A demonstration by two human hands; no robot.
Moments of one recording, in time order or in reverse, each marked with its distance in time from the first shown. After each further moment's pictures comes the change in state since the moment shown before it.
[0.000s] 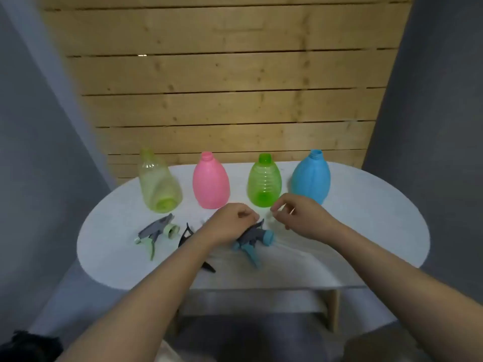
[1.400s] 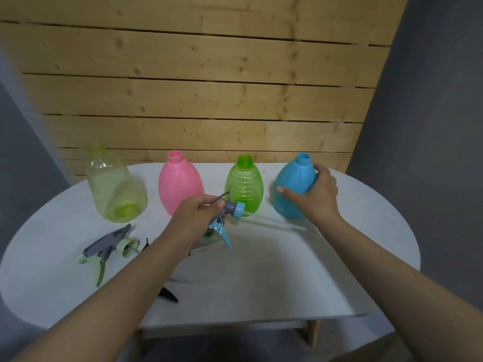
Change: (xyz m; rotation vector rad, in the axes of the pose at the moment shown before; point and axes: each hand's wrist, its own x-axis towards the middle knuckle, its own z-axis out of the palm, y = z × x) left_hand 0.035 -0.014 0.000 -0.492 0.230 -0.074; right_hand 0.061 0.060 -0.031 0.064 0.553 0.276
